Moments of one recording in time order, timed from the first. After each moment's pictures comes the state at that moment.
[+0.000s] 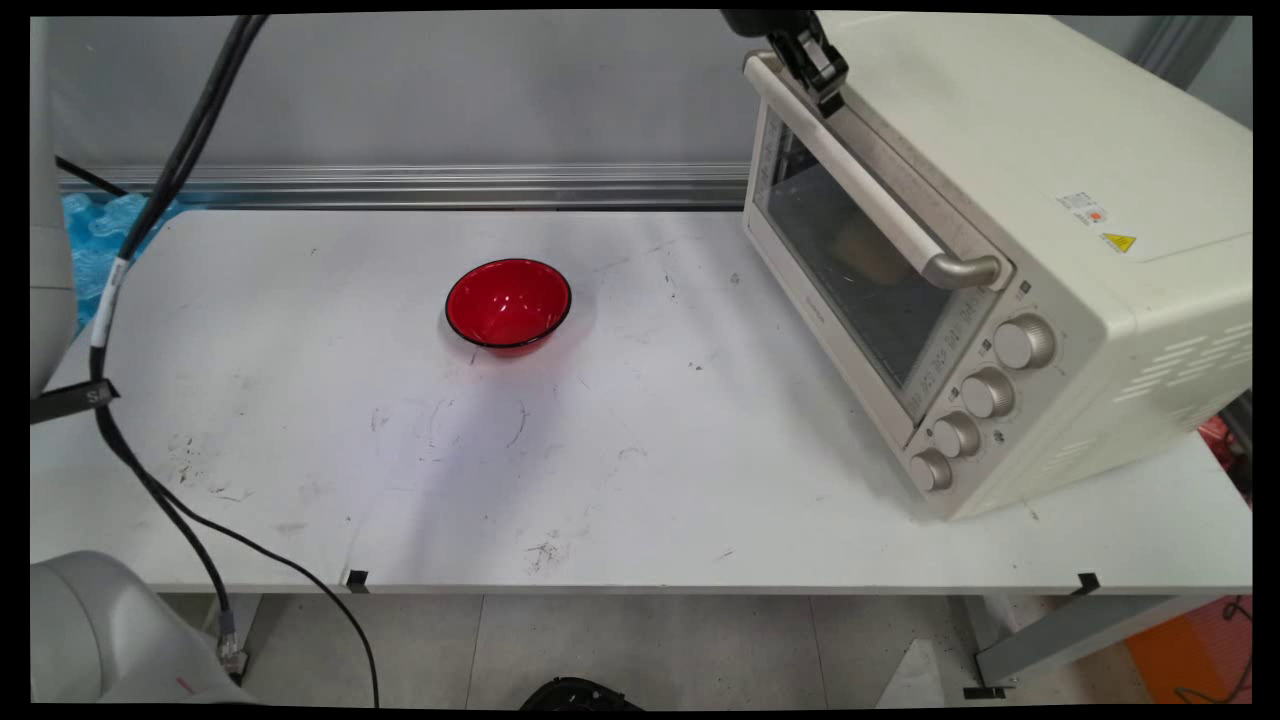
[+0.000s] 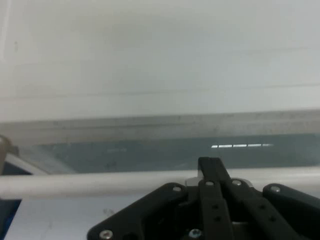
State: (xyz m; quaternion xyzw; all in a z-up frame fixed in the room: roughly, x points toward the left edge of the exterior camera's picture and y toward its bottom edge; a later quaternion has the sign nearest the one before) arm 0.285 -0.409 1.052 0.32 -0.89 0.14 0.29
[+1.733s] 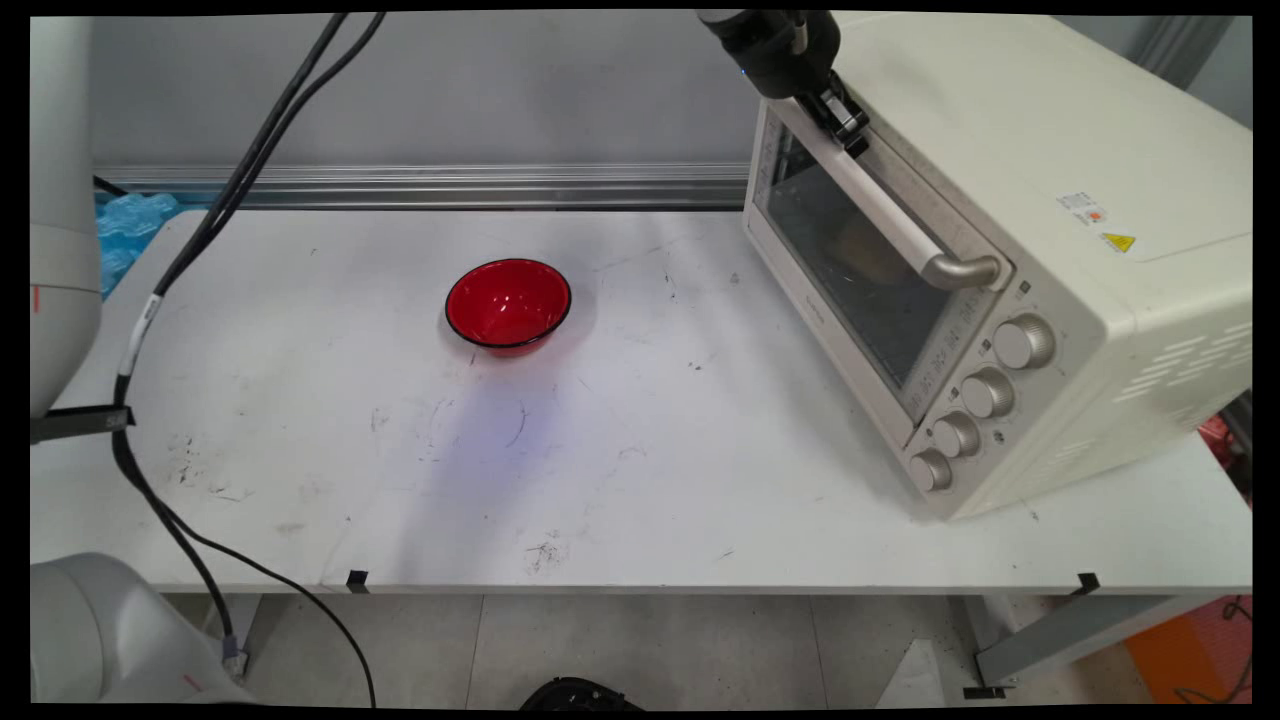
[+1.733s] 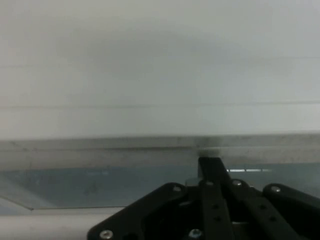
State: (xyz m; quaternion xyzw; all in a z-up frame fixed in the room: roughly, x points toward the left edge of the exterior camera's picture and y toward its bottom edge) arm 0.276 -0.431 0.994 0.33 -0.88 0.13 0.33
